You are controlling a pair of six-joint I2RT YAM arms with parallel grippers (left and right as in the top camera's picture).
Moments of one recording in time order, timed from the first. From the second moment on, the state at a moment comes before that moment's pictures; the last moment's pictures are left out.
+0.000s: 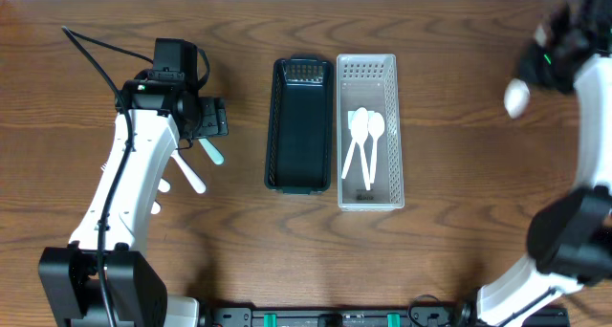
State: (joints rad) left arm -0.07 1.60 1.34 -0.98 -0.11 -0.20; right arm -0.16 1.82 1.85 -1.03 -0.08 0.11
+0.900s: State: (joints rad) left arm -0.07 1.60 1.34 -0.98 -0.11 -0.20; right arm 0.43 2.20 1.88 -1.05 -0.09 0.24
